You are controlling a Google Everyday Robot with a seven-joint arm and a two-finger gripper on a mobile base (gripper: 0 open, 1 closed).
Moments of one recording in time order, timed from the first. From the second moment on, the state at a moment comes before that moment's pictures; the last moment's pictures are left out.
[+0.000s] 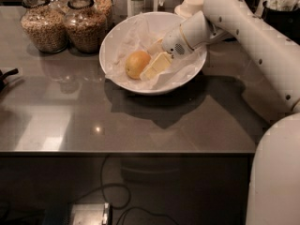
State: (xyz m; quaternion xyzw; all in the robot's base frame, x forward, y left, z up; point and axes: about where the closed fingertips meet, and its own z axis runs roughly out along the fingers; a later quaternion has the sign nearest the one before) arm 0.681 0.004 0.848 -0.58 0.69 0.27 0.32
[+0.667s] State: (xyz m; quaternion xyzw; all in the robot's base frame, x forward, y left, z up) arm 0.683 0.006 0.852 -0.58 0.70 0.26 0.34
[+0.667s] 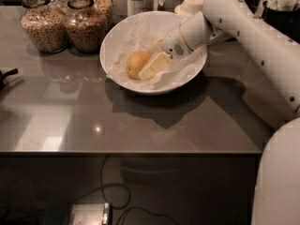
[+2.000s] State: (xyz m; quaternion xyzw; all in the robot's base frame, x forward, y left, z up) arm 0.674 0.037 0.854 -0.56 0.71 0.23 0.37
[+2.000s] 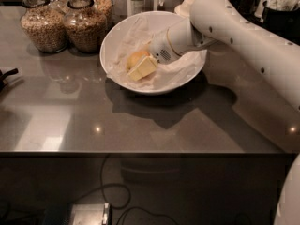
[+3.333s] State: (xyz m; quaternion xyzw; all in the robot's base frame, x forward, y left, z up) arm 0.660 0.019 0.876 -0.53 0.70 0.23 0.41
